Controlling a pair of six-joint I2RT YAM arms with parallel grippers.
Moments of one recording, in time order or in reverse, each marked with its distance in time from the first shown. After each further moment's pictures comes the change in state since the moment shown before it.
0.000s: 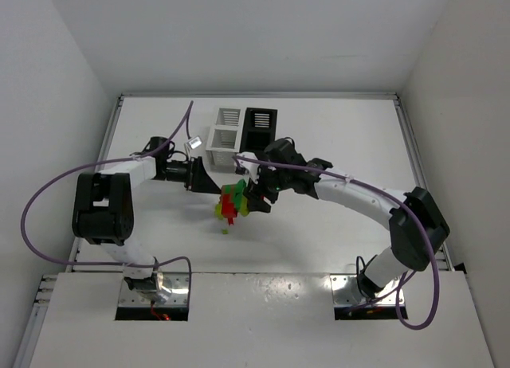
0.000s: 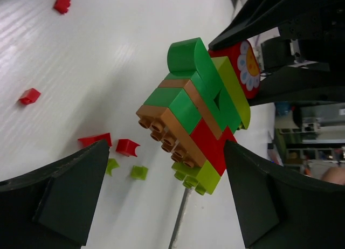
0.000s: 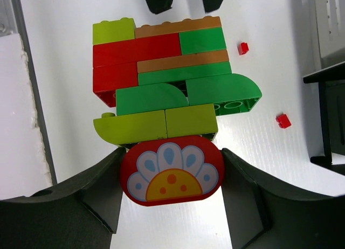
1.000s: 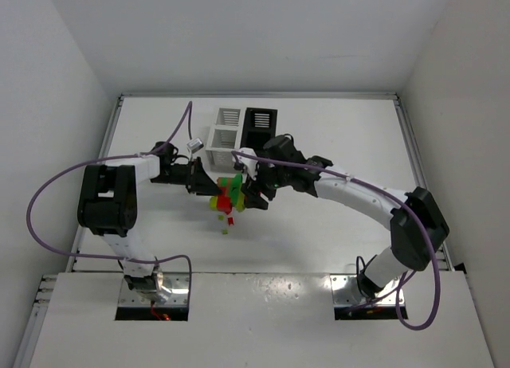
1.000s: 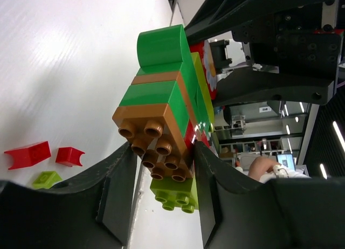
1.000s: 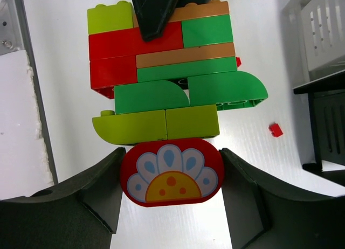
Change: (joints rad) left arm -0.012 0.095 0.016 -0.079 0.226 -0.056; right arm -0.001 0.002 0.038 0.007 0.000 0.026
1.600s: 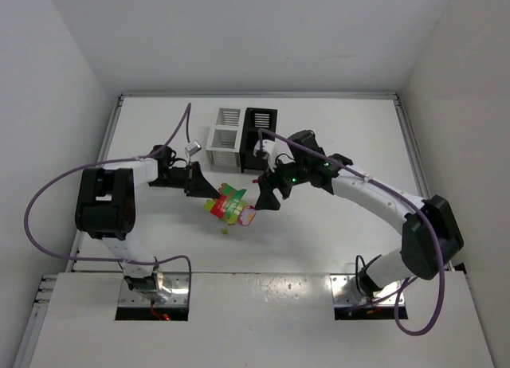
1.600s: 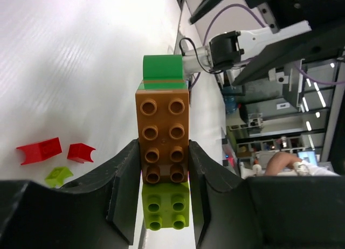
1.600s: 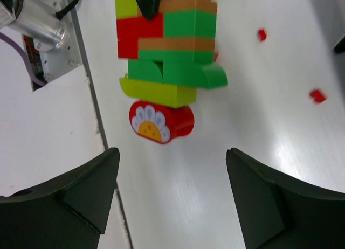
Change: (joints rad) left arm 0.021 -0.027 -0.044 0.001 -0.009 0.093; right arm -0.127 -0.091 -0.060 -0.034 -0.194 0.179
